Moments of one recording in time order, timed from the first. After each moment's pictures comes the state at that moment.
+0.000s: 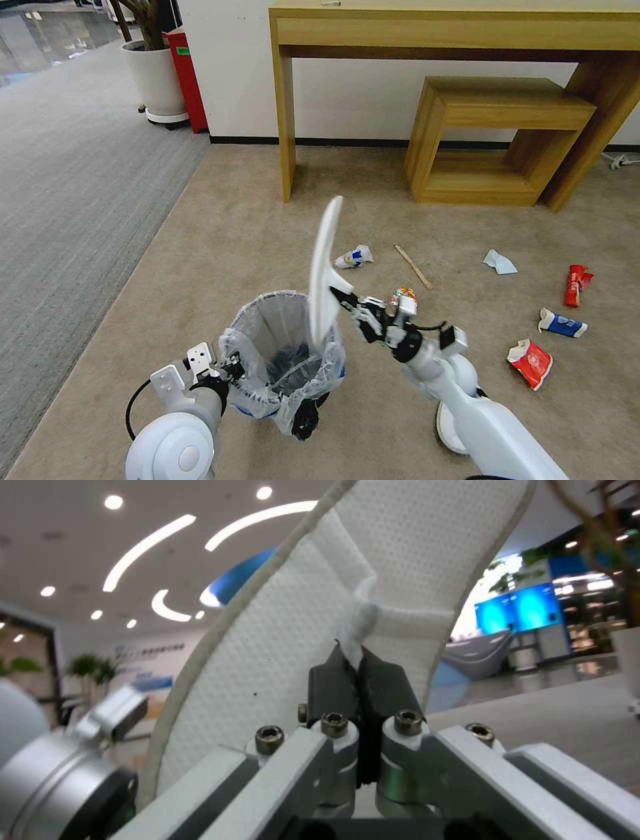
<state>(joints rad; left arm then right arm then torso) 1.54 -1.51 -0.49 -2.30 -0.78 0.73 -0.59 -0.99 1.18 0.10 1.54 0.91 0.29 -1.05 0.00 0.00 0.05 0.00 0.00</state>
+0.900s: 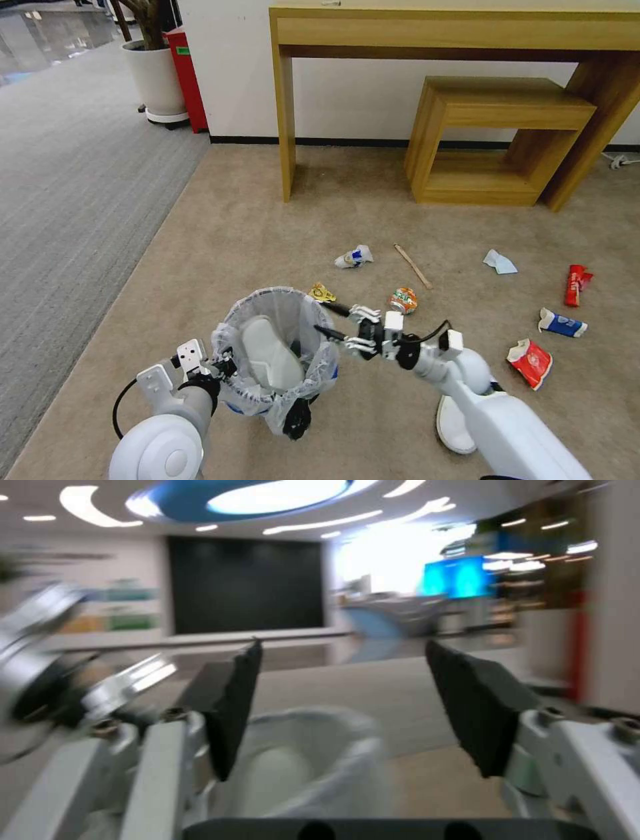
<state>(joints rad) 1.54 -1.50 -0.54 -2.33 -0.79 0.73 -0.58 -1.07 1.06 0.21 1.64 0.76 0.29 -0.96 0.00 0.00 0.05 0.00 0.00</state>
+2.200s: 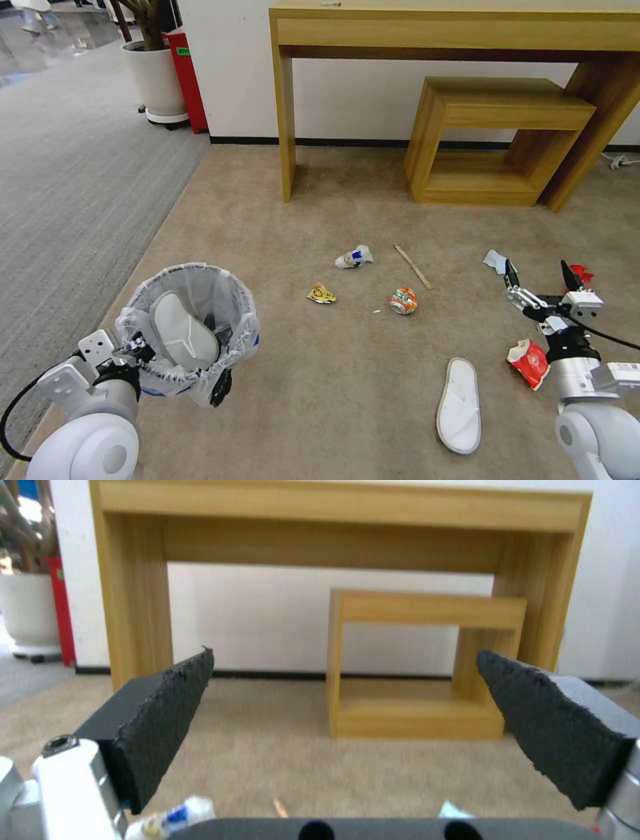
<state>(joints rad) 1.54 -1.50 -0.77 -2.39 -0.69 0.68 -0.59 -1.53 1.19 0.82 2.01 0.43 0.18 0.00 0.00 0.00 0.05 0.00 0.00</state>
